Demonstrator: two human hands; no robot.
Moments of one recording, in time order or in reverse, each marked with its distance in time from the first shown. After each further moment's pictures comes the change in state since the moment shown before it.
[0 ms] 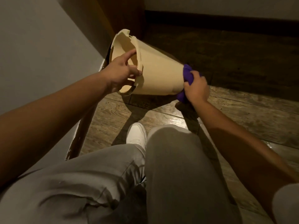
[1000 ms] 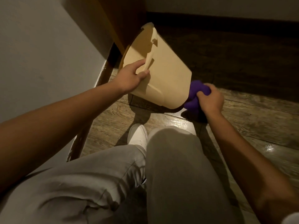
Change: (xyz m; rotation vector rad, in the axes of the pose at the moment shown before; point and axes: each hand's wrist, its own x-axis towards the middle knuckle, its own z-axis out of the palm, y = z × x) left_hand -0.008 -0.003 0.025 0.371 0.096 0.131; right_hand -0.023 0.043 -0.014 0.245 0.044 0.181
